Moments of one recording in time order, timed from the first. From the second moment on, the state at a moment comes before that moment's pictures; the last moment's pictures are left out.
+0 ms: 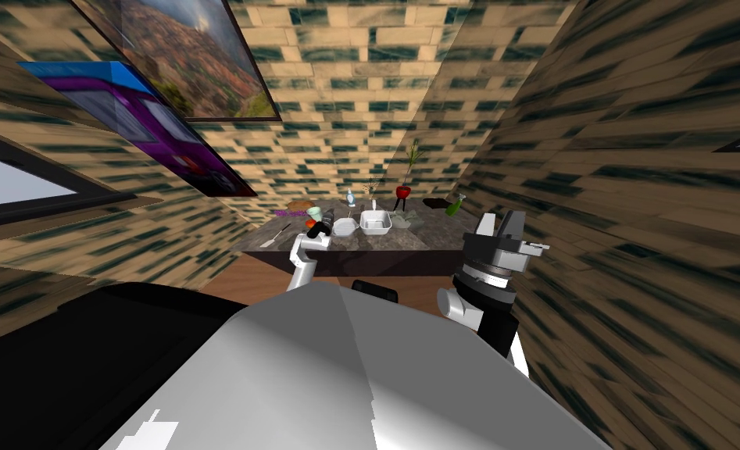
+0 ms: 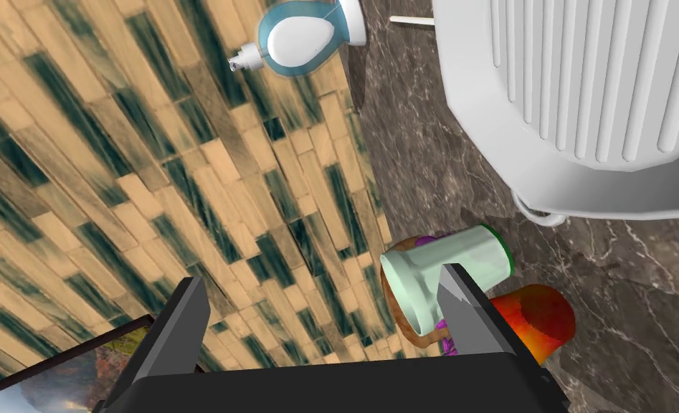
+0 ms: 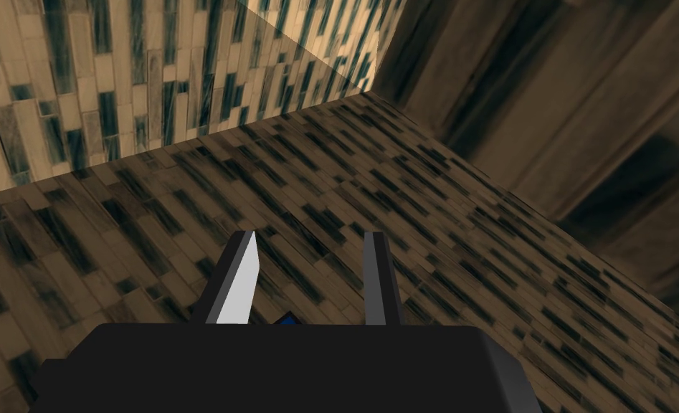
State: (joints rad) left arm 0.08 0.18 0.17 -2.18 -0.17 0.80 0.02; right arm 0.47 -0.03 0.01 -2.40 0.03 -0.51 -0.03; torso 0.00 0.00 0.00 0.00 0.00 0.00
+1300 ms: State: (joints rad) left arm -0.05 0.16 0.23 -2.06 -0.21 1.16 0.01; right arm 0.47 -0.03 0.01 -2.40 0.03 -0.51 -0.03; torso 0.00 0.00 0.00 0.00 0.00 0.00
